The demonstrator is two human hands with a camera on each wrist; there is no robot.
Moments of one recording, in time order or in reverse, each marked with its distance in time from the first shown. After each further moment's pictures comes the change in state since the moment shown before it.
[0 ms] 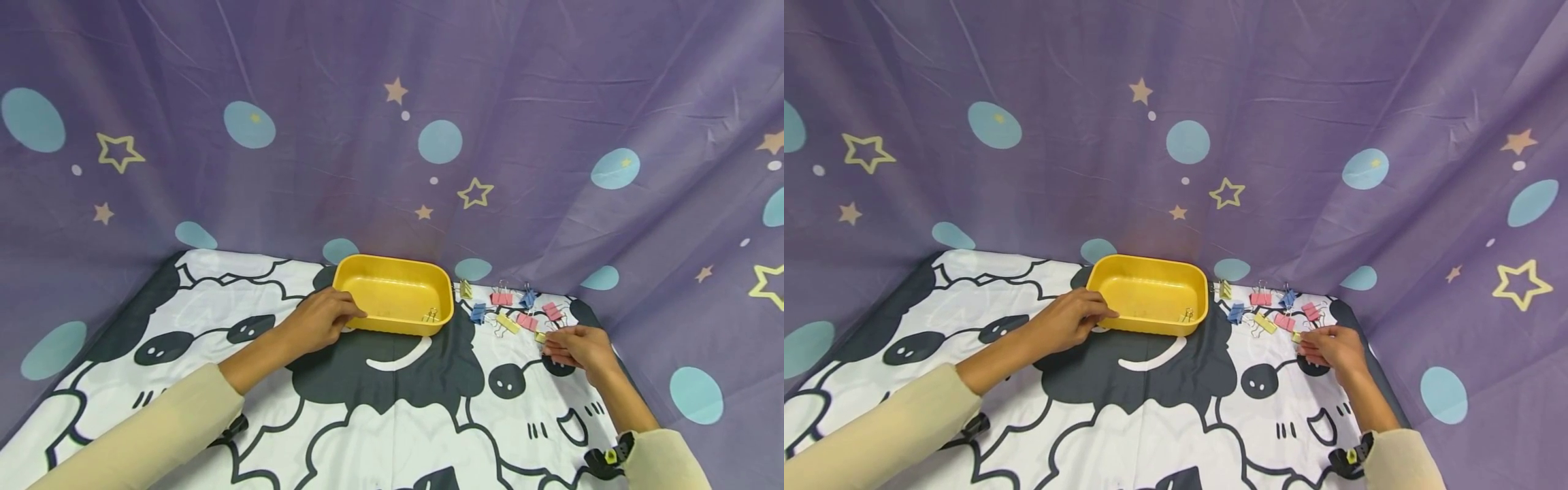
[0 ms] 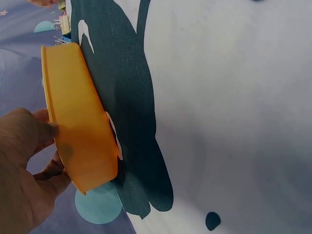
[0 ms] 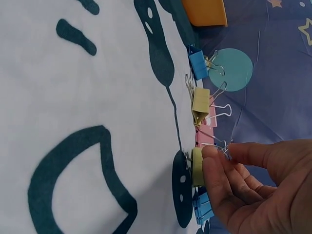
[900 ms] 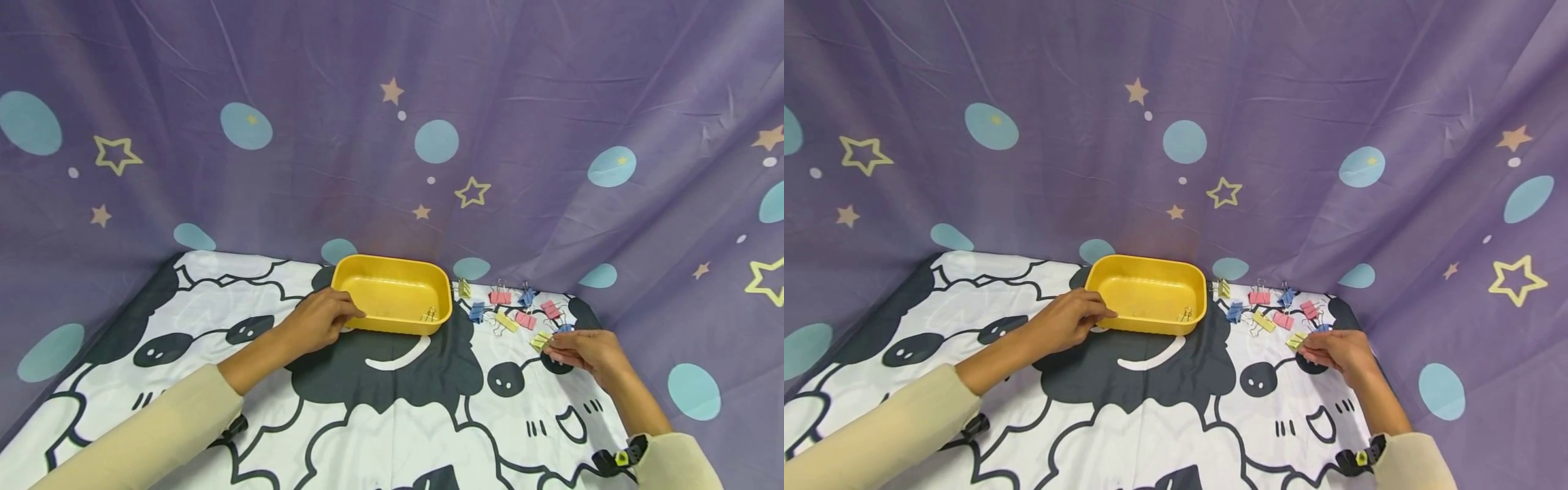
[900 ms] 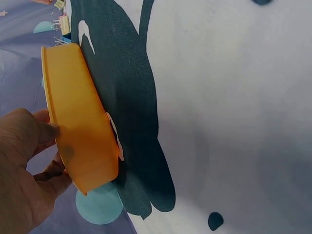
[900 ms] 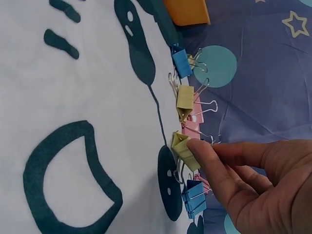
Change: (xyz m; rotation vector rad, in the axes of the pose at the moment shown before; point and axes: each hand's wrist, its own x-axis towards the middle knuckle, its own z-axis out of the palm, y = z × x) left_hand 0.002 0.002 -0.001 0.003 0.001 0.005; right_hand -0.012 0.001 -0.020 0.255 -0.149 0.036
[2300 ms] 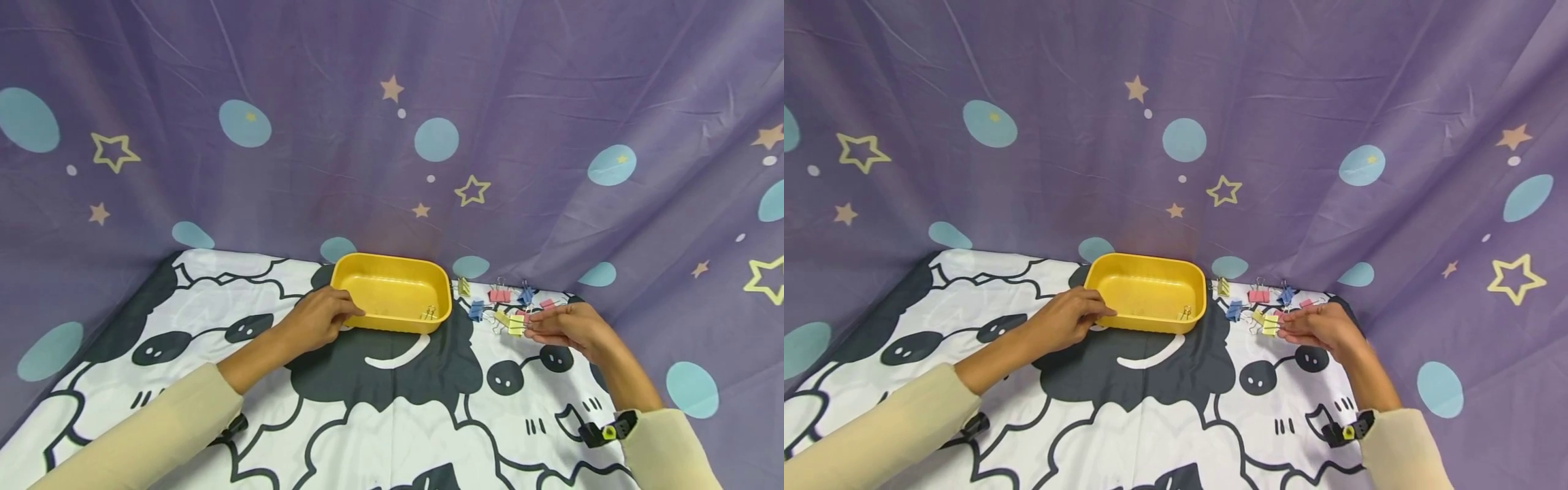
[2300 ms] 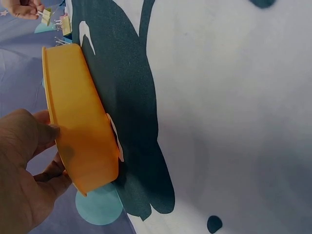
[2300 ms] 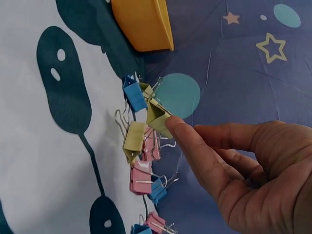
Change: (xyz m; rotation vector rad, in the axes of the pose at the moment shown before) left_hand -0.001 -0.001 0.000 -0.022 -0.010 -0.025; right_hand 0.002 -0.046 0.028 -0.188 -0.254 -0.072
